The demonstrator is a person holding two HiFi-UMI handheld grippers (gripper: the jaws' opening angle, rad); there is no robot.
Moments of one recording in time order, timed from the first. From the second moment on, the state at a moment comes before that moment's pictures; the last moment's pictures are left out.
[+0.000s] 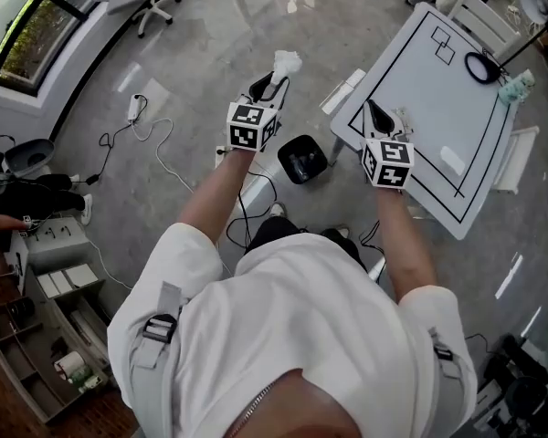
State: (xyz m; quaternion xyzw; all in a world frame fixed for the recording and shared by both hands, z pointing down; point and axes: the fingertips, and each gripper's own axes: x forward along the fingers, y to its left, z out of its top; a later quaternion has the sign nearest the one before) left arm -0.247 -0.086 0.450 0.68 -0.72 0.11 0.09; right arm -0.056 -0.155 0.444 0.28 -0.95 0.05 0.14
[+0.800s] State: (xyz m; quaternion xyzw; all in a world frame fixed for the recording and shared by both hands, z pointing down) left arm -0.268 -0.015 0.671 0.71 -0.63 0.19 0.26; right arm -0.127 -0.047 0.634 0.27 -0.91 0.12 0.29
